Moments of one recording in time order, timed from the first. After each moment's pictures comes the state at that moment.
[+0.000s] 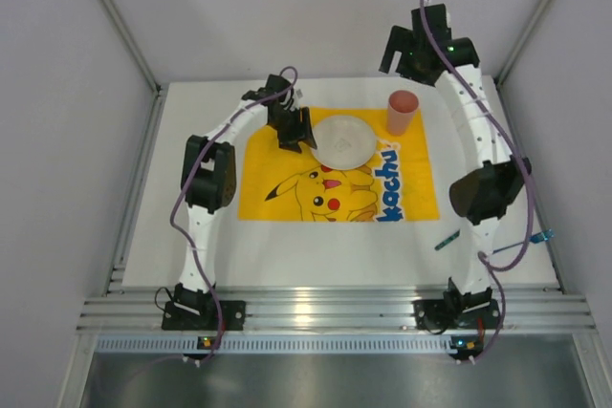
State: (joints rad) left arm -0.33 2.32 1.98 -0.76 0.43 -0.41; right arm 0.27 2.13 2.41 -1.02 0.17 0.45
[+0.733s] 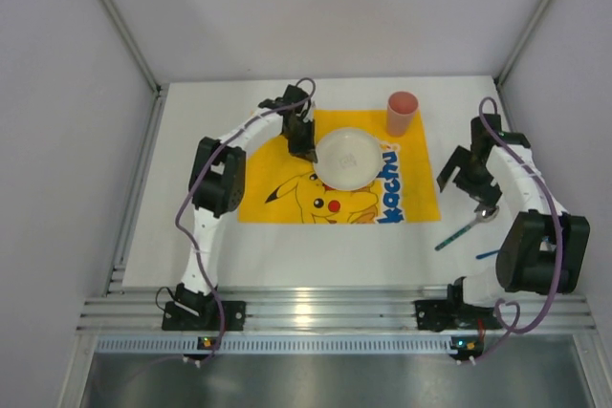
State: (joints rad) left arm -0.42 2.35 1.98 -0.76 0.31 -0.41; right arm -0.07 1.46 1.17 -1.01 0.14 0.52
